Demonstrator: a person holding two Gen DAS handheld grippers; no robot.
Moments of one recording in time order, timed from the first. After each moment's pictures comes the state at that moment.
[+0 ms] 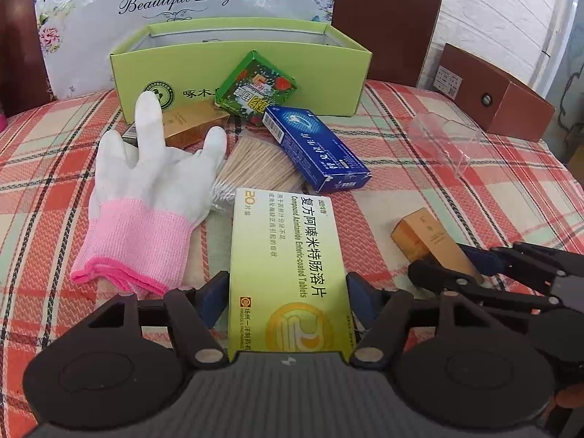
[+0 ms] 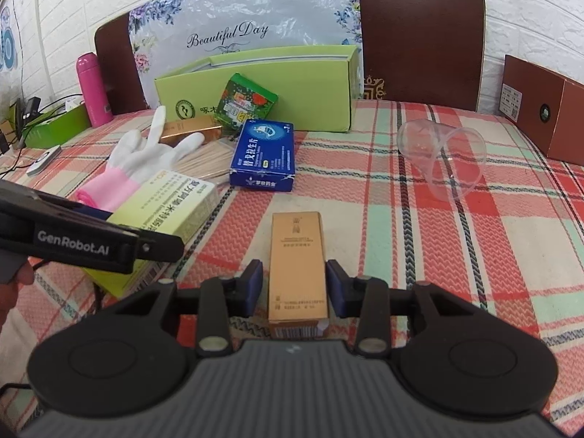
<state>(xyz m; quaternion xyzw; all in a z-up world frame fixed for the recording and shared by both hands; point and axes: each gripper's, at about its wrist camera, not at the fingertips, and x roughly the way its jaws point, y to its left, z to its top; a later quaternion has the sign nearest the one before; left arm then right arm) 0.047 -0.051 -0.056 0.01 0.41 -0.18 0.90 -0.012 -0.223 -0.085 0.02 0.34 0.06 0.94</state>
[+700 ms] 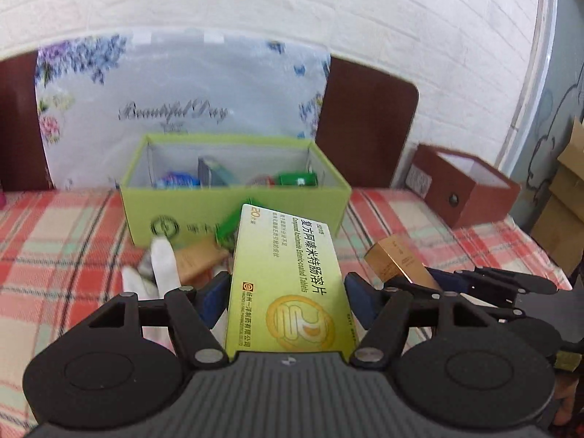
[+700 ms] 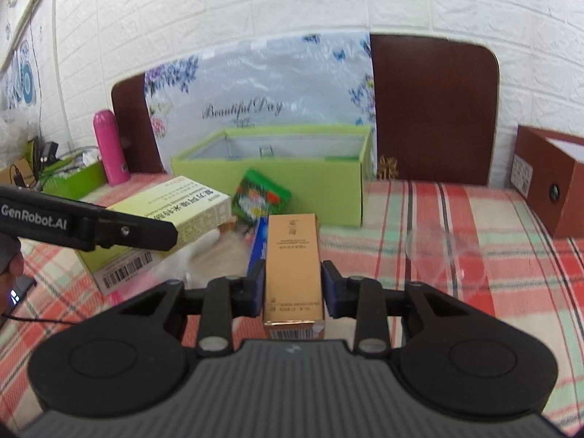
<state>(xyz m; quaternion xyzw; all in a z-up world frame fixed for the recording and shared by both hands) 0.070 -0.024 0.037 -0.03 0.29 -0.21 0.93 0.024 -0.231 -0.013 0.03 0.25 0.09 0.96</state>
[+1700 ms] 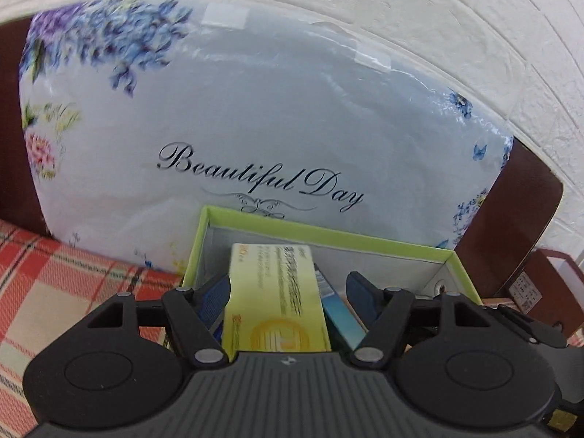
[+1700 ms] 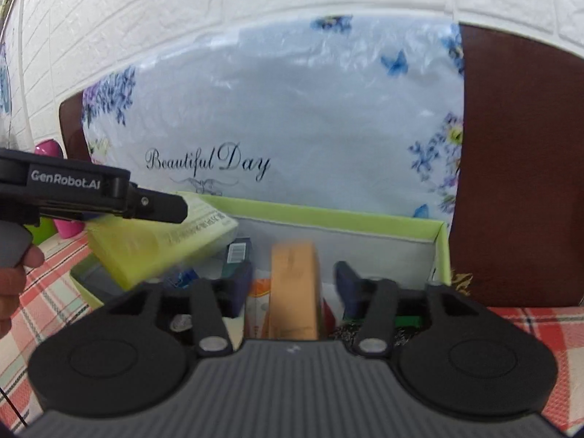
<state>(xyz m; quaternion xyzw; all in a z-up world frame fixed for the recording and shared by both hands) 0.282 0.019 0.023 -0.11 0.30 -0.13 0.94 0.263 -0.207 -0.030 0.02 0.25 0.11 0.96</state>
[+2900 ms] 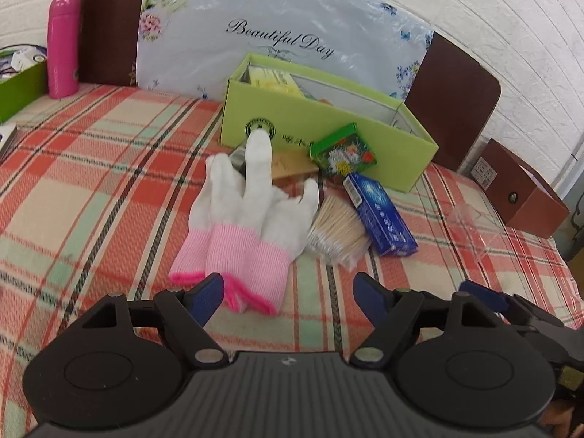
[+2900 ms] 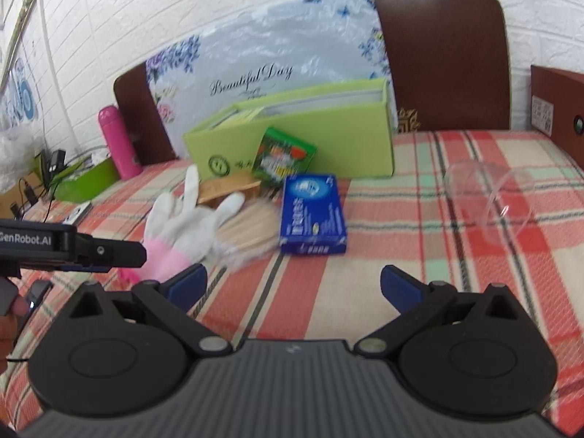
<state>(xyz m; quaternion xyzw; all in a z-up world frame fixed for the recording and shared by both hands) 0.038 0.029 -0.027 -0.11 0.37 -0.11 0.92 0.011 -0.206 -0.065 0.08 0.30 0.10 0.95</state>
